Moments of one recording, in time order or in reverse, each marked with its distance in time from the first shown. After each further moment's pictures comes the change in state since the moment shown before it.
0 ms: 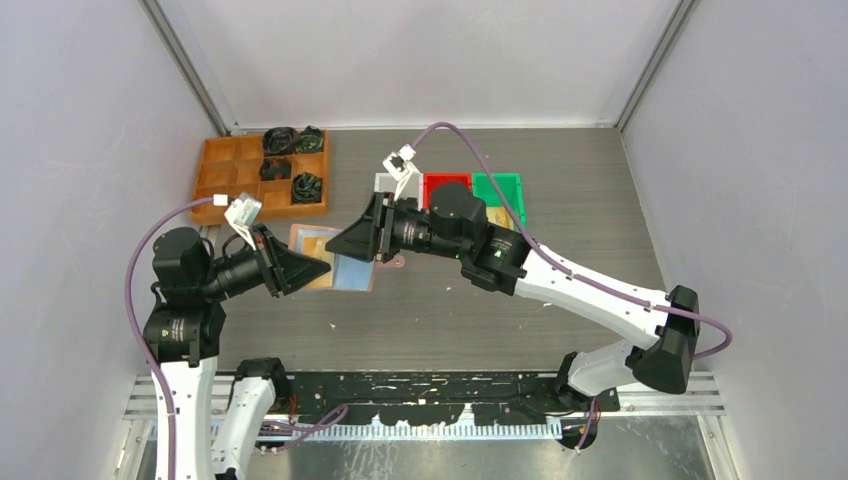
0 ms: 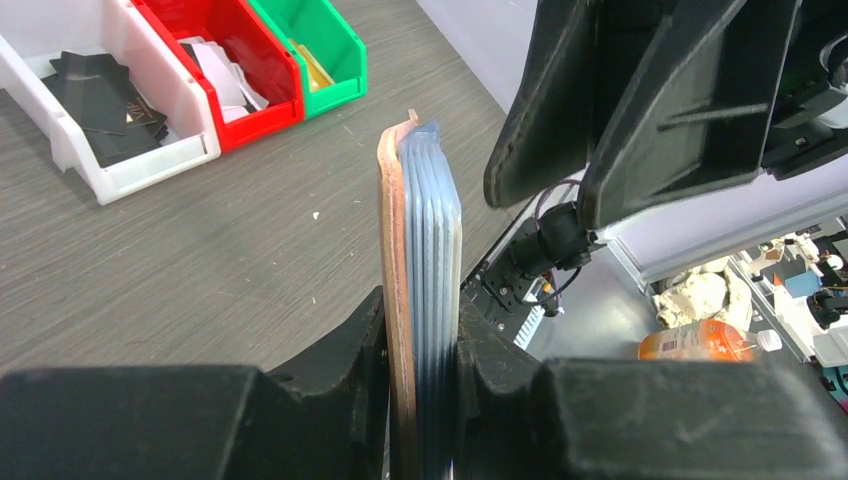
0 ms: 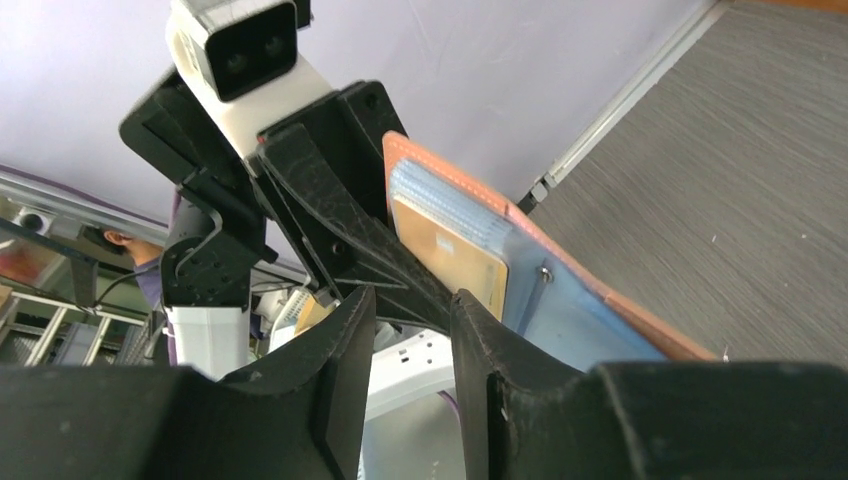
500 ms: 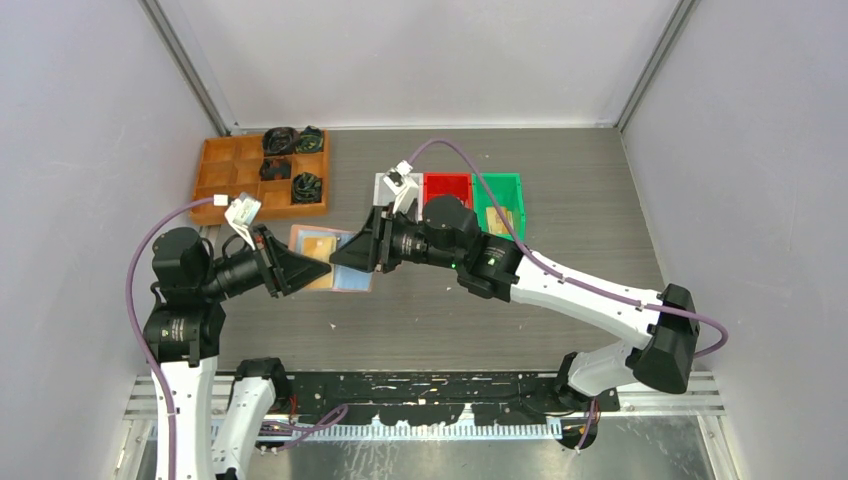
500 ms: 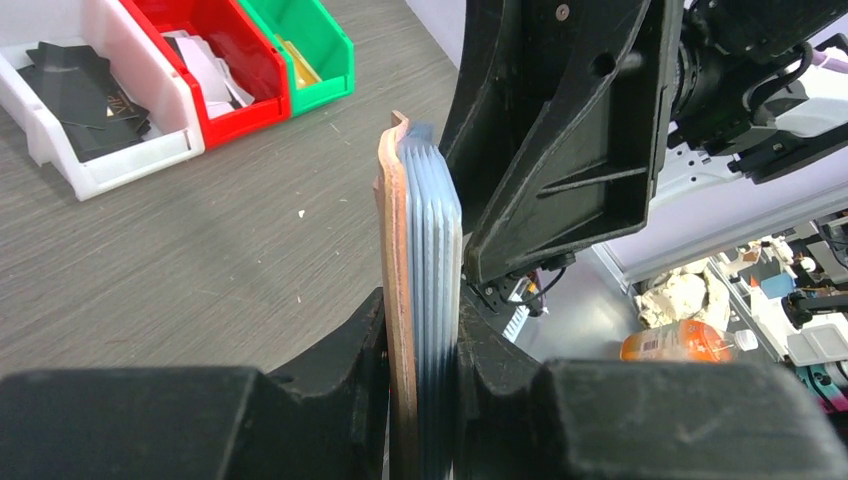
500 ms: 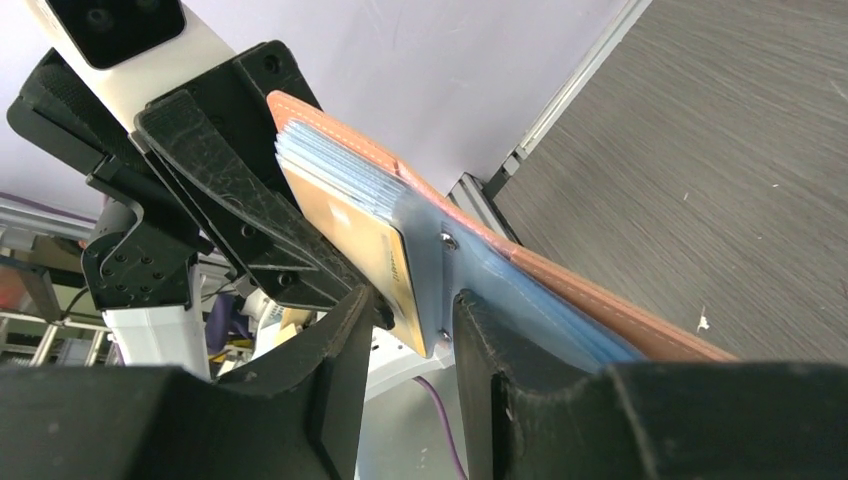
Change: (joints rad) left arm 0.000 0.000 0.000 -0.003 0.018 -0.025; right arm 0.016 0.001 -0.084 -0.005 0.047 0.013
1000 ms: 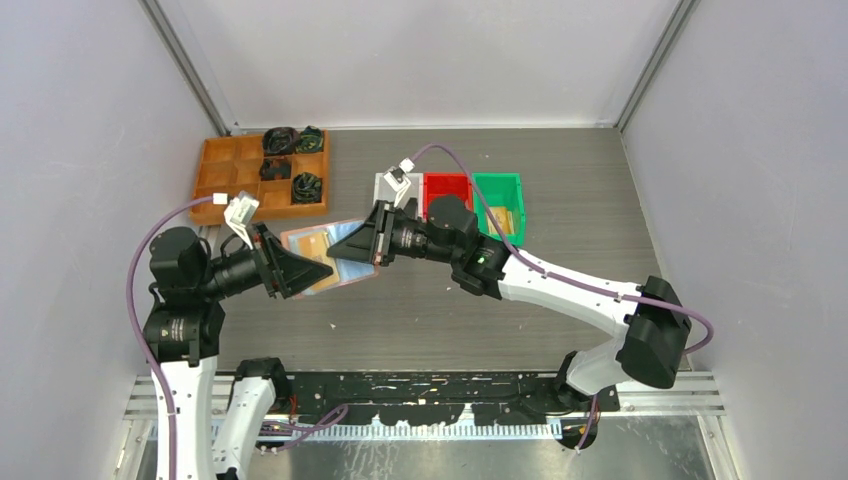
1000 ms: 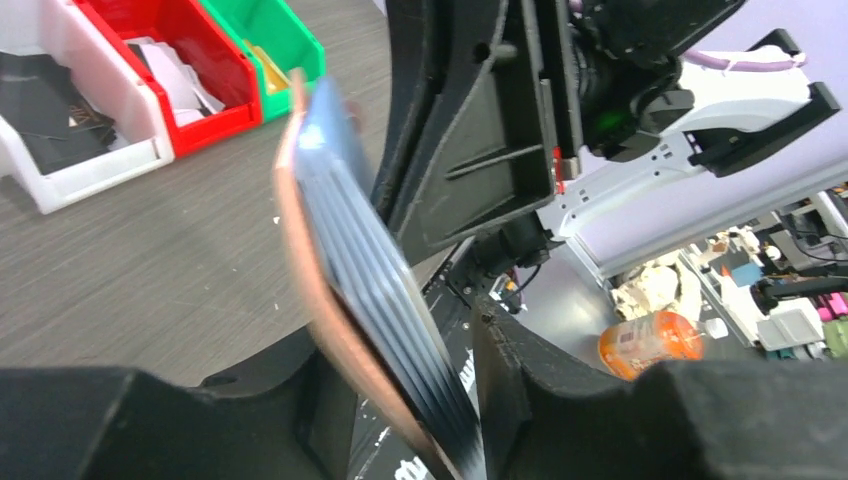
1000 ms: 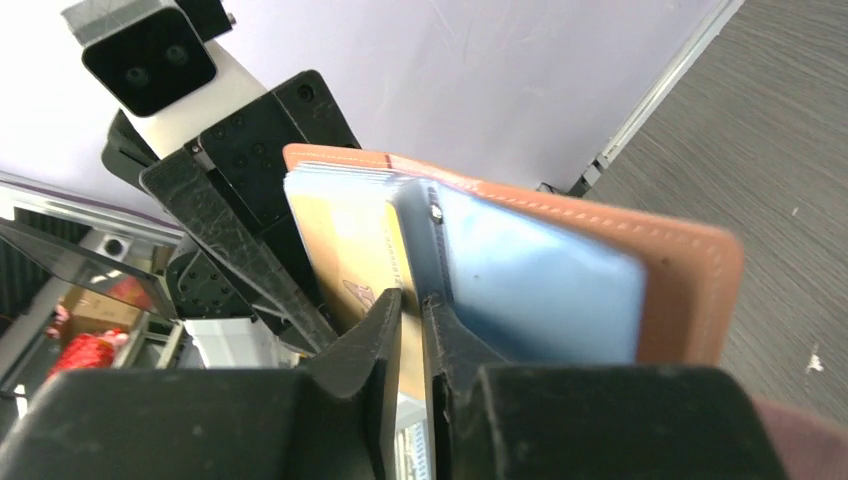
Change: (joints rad) left arm 0.005 0.001 0.000 0.040 0.042 -0.036; right arm -0.043 0.055 -0.084 0.259 -0.134 0.176
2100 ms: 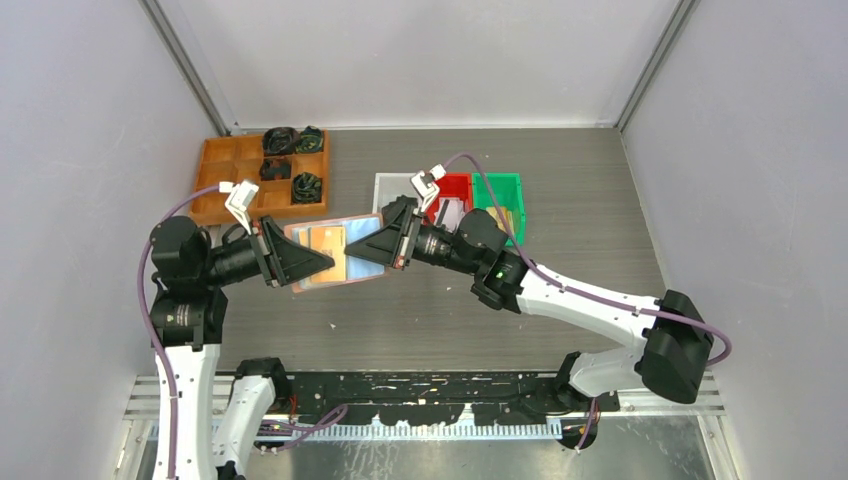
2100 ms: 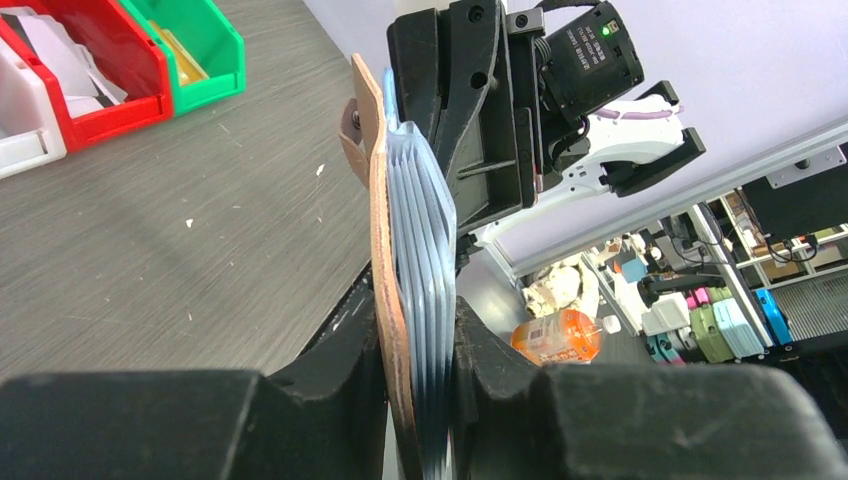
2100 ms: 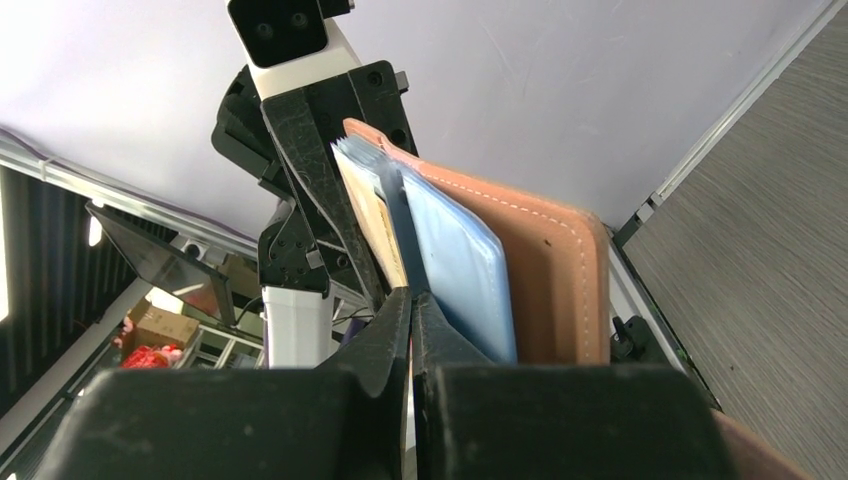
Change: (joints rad) left arm 0.001 0.036 -0.019 0.192 0.127 -0.277; right arm -0.037 -0.120 -0.205 0.265 0.022 0.112
